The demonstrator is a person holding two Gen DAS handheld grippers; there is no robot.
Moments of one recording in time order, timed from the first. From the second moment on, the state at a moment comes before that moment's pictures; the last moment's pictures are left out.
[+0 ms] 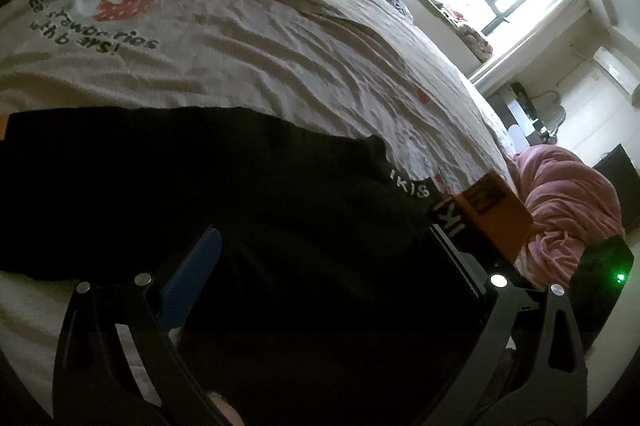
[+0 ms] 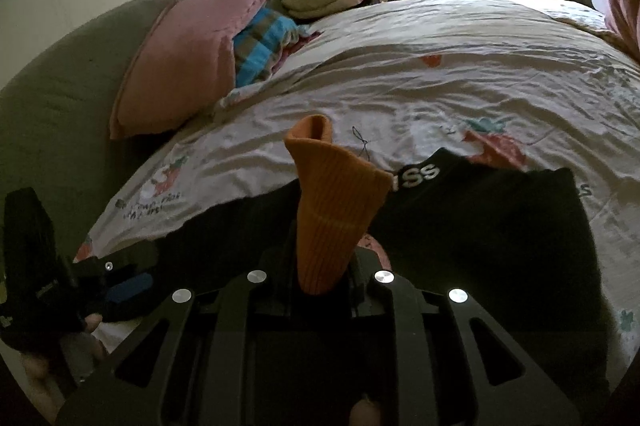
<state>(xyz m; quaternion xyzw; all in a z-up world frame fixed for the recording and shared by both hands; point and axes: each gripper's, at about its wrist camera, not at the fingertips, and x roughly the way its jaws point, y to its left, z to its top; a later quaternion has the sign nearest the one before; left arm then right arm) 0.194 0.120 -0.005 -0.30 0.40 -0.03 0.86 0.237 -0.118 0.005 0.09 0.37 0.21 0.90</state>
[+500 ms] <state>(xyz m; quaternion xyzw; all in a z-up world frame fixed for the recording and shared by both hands) 0.200 0.112 -0.028 -0.31 0.44 -0.05 0.84 0.204 -0.125 0.011 0.09 0.37 0.26 0.89</state>
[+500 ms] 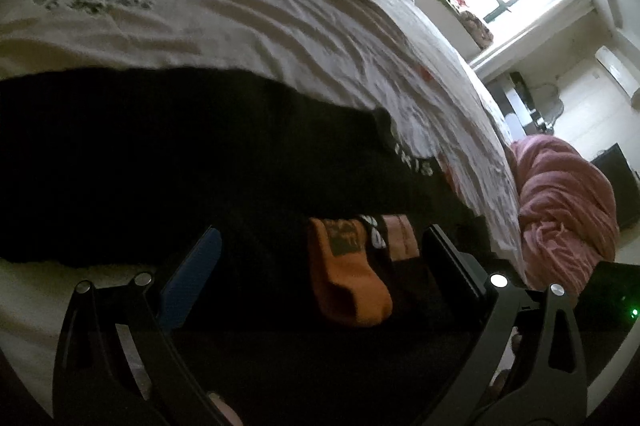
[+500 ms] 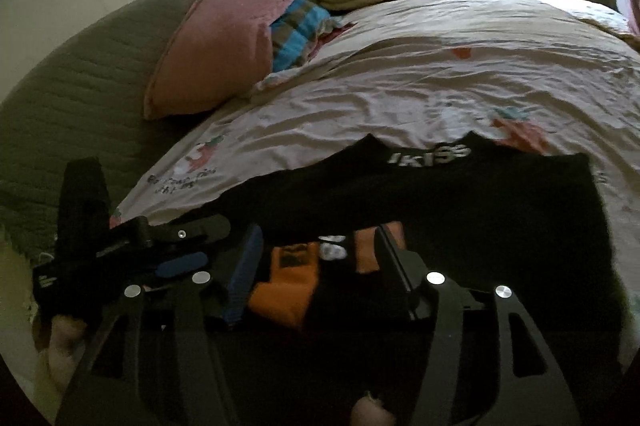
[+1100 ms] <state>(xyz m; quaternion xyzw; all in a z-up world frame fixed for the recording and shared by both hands) 0.218 0.049 -0.051 -0.22 0.51 -0.06 0.83 0.180 -0.260 0.003 0.09 0.39 0.13 0.91</state>
